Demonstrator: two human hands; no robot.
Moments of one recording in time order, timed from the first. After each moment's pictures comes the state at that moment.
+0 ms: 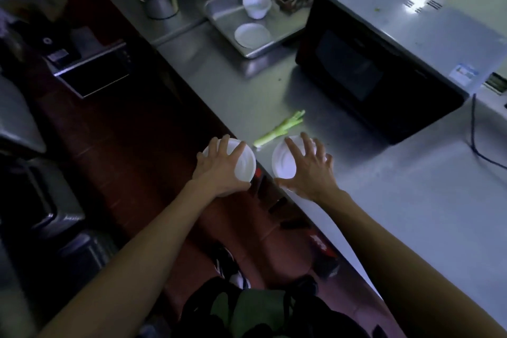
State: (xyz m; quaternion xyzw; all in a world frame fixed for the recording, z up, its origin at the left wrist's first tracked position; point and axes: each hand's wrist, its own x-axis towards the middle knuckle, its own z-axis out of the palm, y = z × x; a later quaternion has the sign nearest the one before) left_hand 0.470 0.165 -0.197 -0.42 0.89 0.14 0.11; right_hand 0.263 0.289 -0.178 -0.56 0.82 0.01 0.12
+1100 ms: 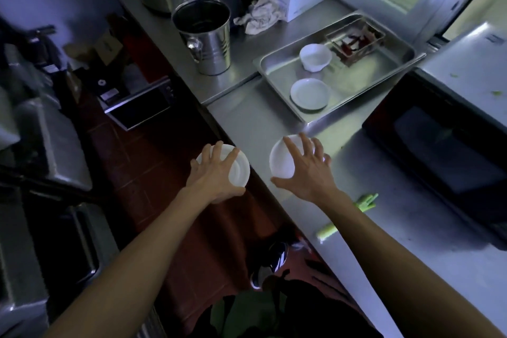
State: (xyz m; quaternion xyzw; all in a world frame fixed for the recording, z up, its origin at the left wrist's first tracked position) left_hand 0.518 -0.101 -0.173 -0.49 0.86 0.13 0.12; right_hand 0.288 -0.003 -0.177 -0.60 0.79 -0.06 0.12
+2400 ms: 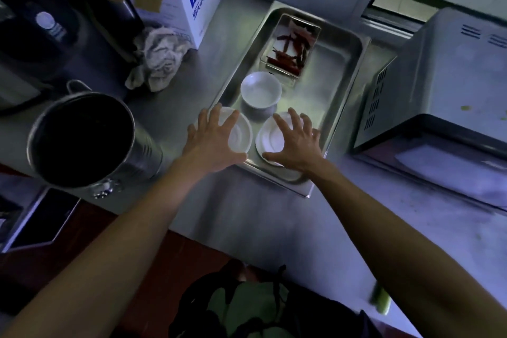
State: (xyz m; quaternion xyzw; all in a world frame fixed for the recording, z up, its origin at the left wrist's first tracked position) left_hand 0.272 -0.446 -0.185 -0.23 0.96 0.13 0.11; right_hand 0.137 -0.256 -0.216 -0.36 0.92 -0.06 0.17
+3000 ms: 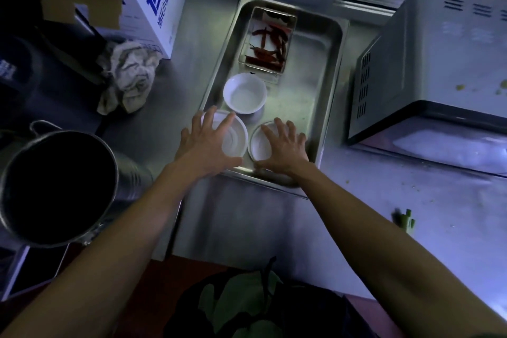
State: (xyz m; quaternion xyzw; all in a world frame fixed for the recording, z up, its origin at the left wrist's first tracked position) left_hand 0.240 -0.471 -0.195 -0.14 0.97 0.13 0.13; right_hand 0.137 -0.274 -0.260 -0.30 0.92 -0.03 0.24
